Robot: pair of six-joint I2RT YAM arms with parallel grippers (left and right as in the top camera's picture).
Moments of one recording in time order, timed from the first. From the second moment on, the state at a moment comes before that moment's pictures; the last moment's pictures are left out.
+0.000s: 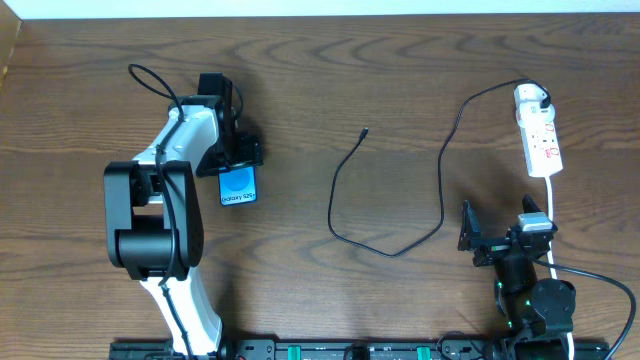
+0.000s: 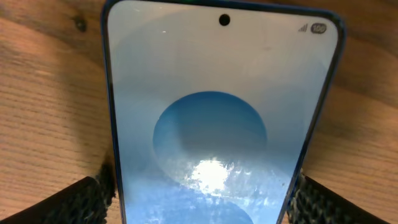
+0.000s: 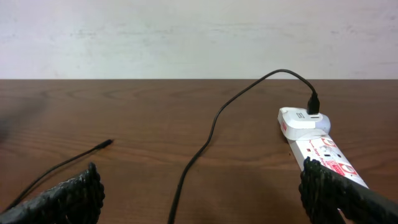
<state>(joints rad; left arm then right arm) -0.02 2.05 1.37 -0.83 0.02 -0.22 0.09 0.01 0.01 -0.07 -0.03 0.05</state>
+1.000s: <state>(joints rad) -0.02 2.04 1.37 -0.83 0.01 -0.22 0.09 0.01 0.01 -0.07 -0.03 0.05</state>
